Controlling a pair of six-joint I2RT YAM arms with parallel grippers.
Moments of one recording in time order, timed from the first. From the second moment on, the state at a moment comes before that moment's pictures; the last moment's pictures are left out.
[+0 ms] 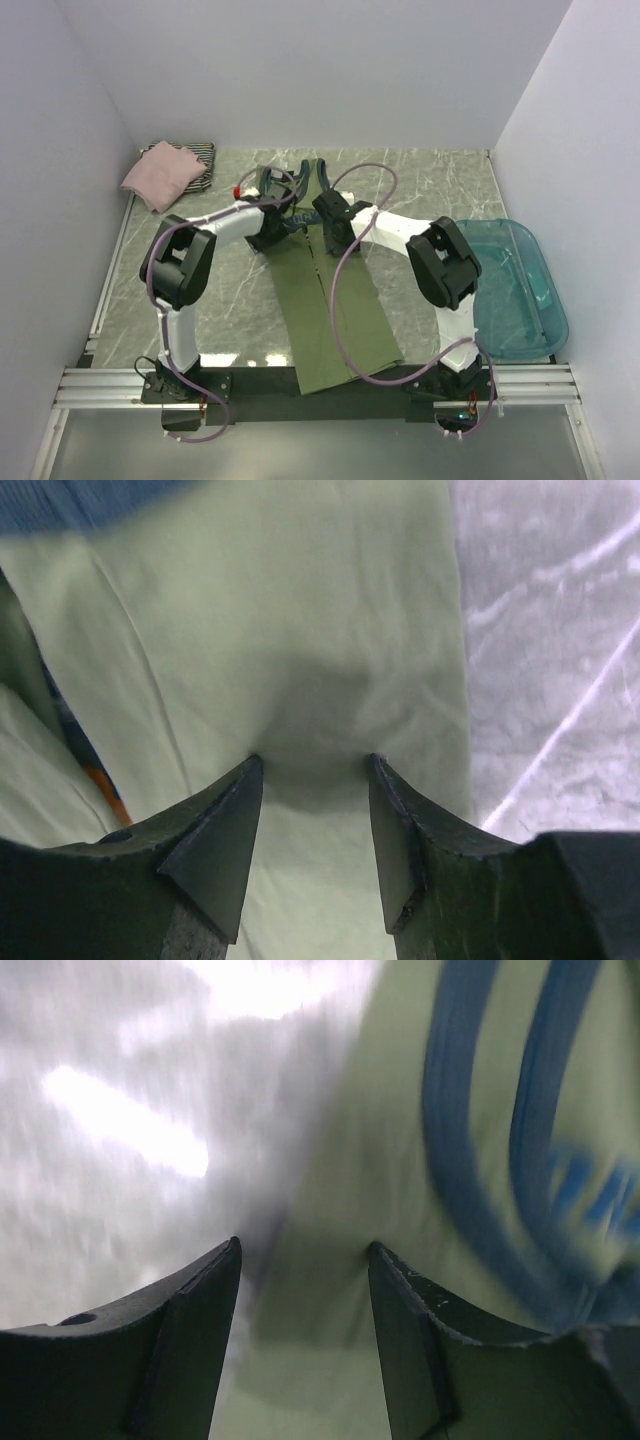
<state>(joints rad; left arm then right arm) -0.51 1.95 1.32 -0.61 -0.43 -1.07 0.66 2.02 1.42 -0.57 0.28 0.55</state>
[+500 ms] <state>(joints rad) -0.35 2.27 1.83 -0.71 -0.40 -0.89 0.59 2.30 1.88 -0.73 0.24 0.59</state>
